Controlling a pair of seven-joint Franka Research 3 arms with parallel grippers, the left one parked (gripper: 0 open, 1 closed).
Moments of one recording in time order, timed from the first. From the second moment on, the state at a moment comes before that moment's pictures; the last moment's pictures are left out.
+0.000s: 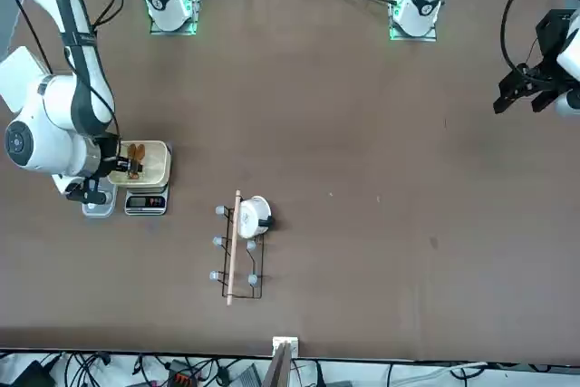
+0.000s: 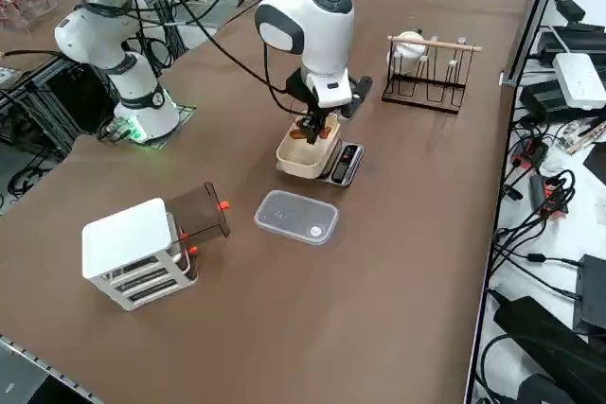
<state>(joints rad) -0.04 0.38 -0.01 -1.89 0.10 2.05 0.00</state>
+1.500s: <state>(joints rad) -0.05 0.30 -0.03 -1.87 -0.09 1.85 -0.18</state>
